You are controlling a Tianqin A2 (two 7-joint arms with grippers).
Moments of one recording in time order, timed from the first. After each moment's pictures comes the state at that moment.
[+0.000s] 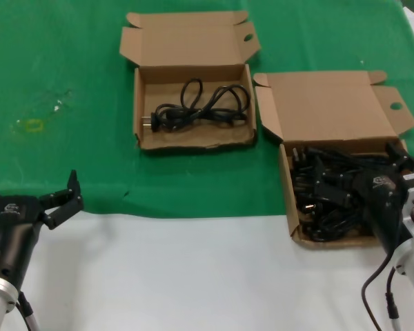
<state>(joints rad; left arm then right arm) 0.00 -0.30 1.60 -1.60 -1.80 0.00 0.00 0.05 0.29 -1.62 1.55 1.80 -0.02 -0.03</state>
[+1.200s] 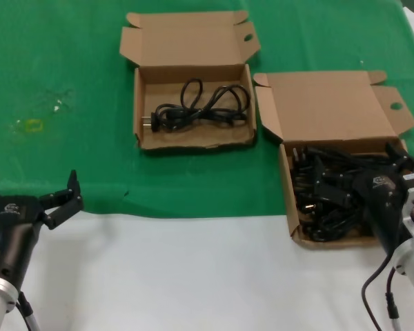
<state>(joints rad) 0.00 -0.30 1.60 -1.60 -1.80 0.00 0.00 0.05 0.29 -1.62 1.55 1.80 -0.02 -0.03</state>
